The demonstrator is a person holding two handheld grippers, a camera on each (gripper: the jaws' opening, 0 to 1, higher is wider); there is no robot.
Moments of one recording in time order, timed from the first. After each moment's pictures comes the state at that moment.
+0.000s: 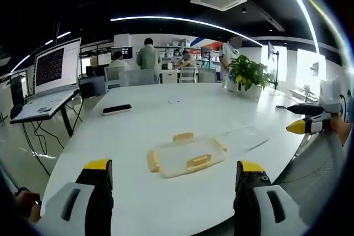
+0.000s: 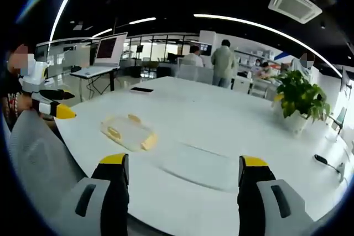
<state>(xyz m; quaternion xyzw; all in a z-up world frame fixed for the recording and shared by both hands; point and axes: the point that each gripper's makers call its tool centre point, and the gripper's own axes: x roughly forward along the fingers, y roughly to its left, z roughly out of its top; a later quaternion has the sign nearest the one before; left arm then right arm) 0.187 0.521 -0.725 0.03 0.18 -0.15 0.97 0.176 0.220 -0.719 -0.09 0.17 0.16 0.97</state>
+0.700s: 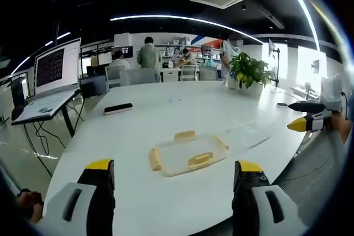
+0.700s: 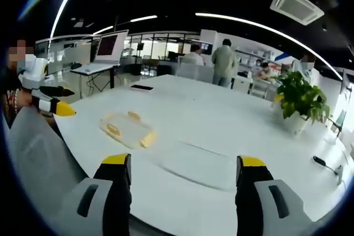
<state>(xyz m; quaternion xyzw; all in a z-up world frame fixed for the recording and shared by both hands) 0.186 0.523 -0.728 0.04 0.18 -0.15 0.97 0.175 0.219 -0.722 -0.10 0.18 0.16 0.97</state>
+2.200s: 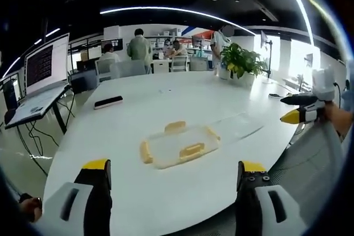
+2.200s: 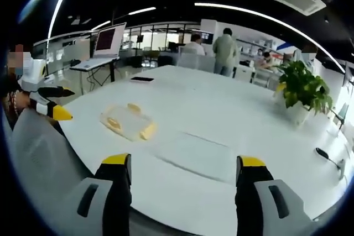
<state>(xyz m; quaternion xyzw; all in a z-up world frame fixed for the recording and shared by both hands) 0.180 0.513 -0.738 0.05 0.22 -0.19 0.96 0.174 0.211 -0.732 -0.08 0.22 0.16 0.96</state>
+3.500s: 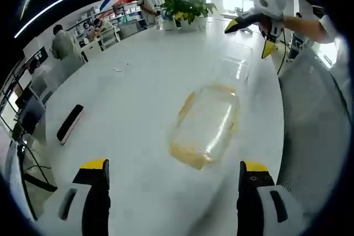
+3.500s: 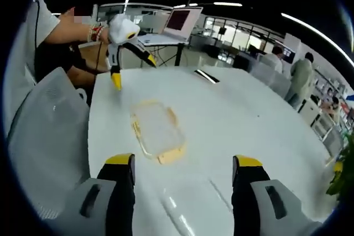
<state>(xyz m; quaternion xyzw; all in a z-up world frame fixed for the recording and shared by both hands) 0.296 0.554 -0.781 0.26 0.34 -0.43 0.79 0.264 0.309 -0.733 -0.25 0.23 0.47 0.82</state>
